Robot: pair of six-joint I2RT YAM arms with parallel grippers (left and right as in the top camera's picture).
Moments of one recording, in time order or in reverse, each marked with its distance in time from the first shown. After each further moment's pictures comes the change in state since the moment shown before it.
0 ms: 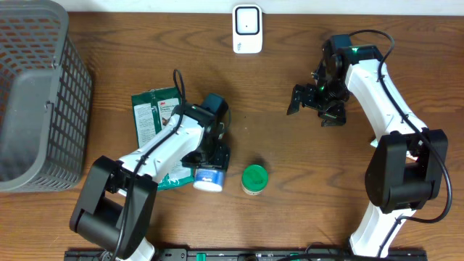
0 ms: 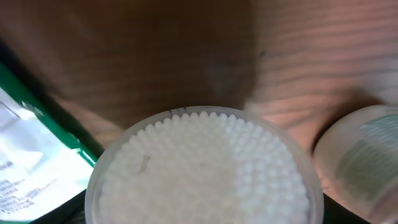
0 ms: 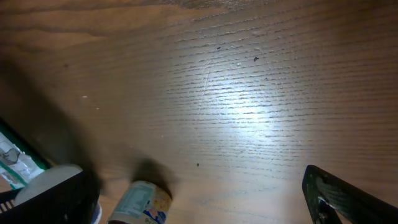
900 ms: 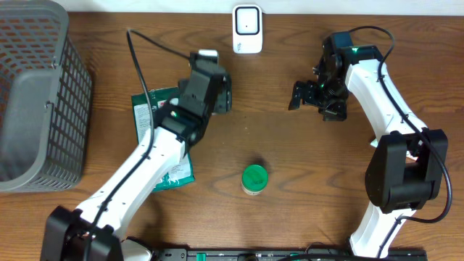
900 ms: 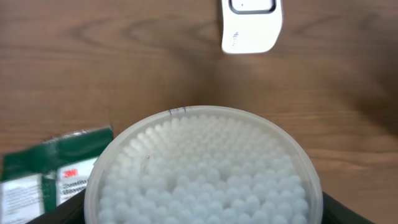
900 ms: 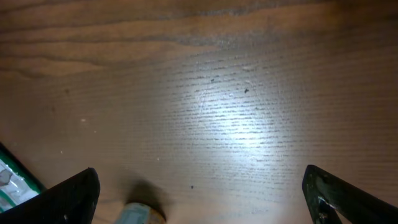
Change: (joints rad) left arm 0.000 -0.241 -0.026 0.650 -0.436 -0.035; right arm 0.000 0.000 0.000 0.072 0.046 0.000
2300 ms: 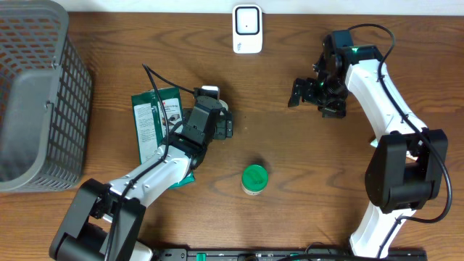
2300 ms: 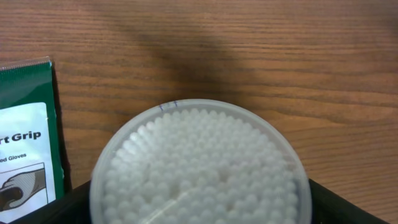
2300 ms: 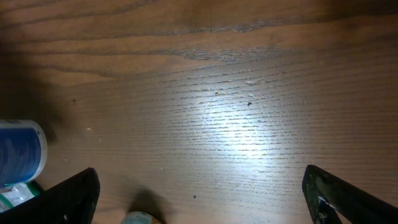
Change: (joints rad) left arm 0.000 0.082 -0.321 0.381 0.080 -0.002; right arm 0.000 0.000 -0.001 0.032 0.001 0.000
